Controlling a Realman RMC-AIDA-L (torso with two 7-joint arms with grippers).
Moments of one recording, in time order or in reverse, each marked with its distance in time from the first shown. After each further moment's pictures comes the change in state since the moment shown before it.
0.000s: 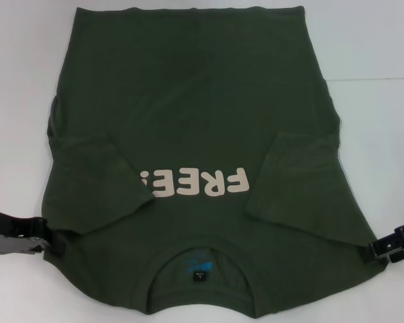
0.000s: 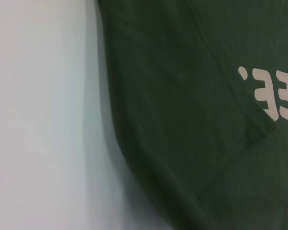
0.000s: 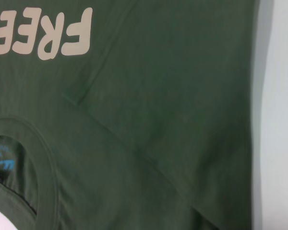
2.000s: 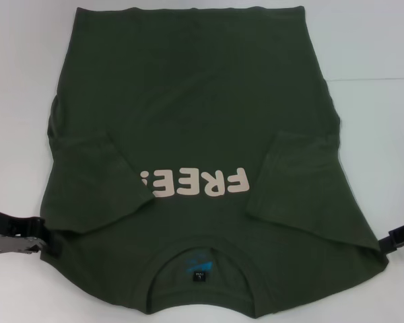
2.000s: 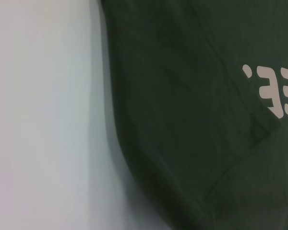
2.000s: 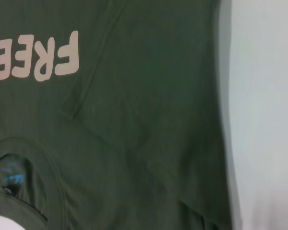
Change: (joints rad) left arm -0.006 0.007 0.011 0.000 0.011 0.001 0.000; right arm 0.005 -0.056 0.051 -0.003 0.008 -0.078 0.075
